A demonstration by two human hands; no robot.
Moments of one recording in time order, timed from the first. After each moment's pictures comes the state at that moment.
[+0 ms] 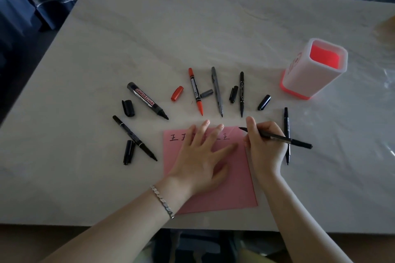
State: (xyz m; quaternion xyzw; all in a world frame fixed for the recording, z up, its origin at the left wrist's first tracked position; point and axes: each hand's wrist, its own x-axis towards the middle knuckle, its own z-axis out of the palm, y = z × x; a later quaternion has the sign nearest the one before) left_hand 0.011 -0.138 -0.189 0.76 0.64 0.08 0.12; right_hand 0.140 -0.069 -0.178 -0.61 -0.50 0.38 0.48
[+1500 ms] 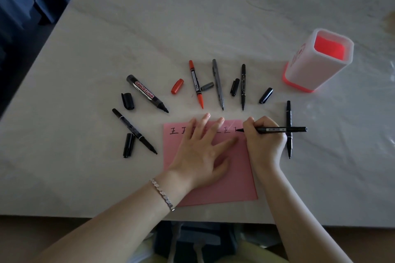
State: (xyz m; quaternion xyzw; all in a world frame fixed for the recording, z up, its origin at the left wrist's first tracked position) left_hand 0.011 -0.138 -0.186 0.75 0.64 0.09 0.14; right_hand 0.143 -0.066 -0.196 -0.61 -0.57 0.31 0.45
